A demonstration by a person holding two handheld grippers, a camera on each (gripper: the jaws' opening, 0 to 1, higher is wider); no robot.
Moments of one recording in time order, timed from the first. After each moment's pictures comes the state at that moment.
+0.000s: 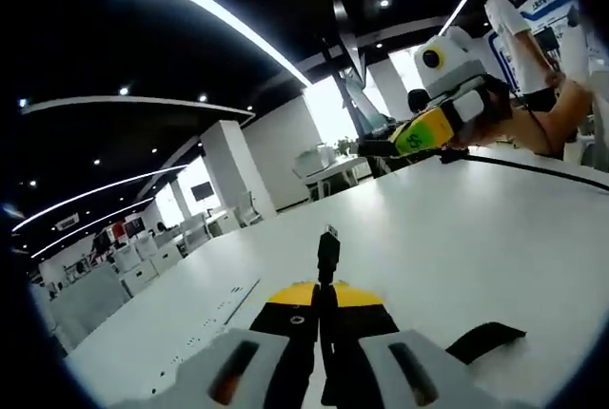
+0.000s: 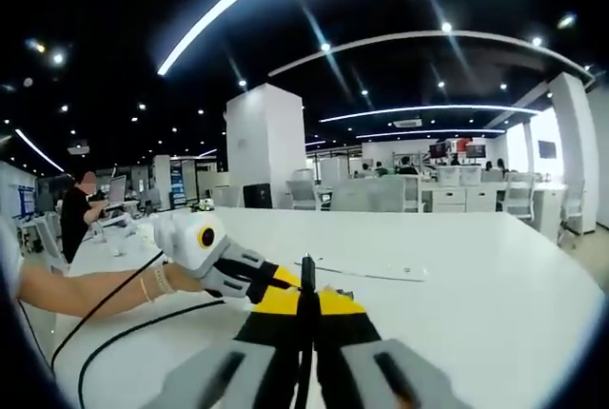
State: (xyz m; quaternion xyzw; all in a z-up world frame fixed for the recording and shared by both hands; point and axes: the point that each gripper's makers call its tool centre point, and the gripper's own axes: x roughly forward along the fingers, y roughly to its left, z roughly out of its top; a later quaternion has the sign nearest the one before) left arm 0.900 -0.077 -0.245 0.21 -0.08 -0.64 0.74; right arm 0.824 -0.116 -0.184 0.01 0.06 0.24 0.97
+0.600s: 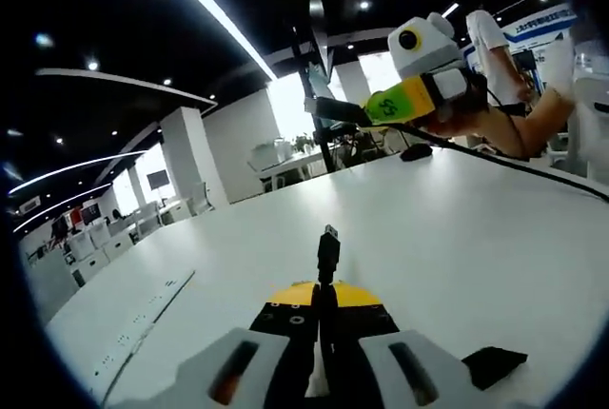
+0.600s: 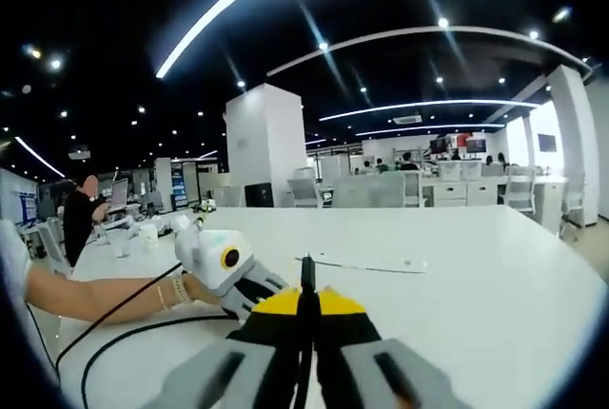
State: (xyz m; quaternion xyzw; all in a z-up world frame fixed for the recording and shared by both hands) left arm 0.870 -0.110 -0.282 0.19 -0.02 -0.71 0.68; right arm 0.821 -0.119 -0.192 0.02 0.07 0.24 0.97
